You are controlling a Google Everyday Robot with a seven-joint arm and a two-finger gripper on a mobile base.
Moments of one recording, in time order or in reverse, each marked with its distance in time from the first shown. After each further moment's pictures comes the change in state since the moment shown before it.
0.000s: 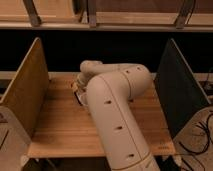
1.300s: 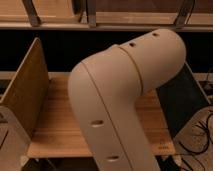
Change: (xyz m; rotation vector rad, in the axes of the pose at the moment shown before) arm 0.007 -0.100 -0.206 0.521 -0.159 -0.196
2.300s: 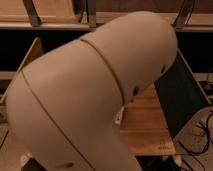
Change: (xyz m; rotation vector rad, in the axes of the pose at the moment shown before) arm 0.101 0.137 -0.054 -0.141 0.134 0.145
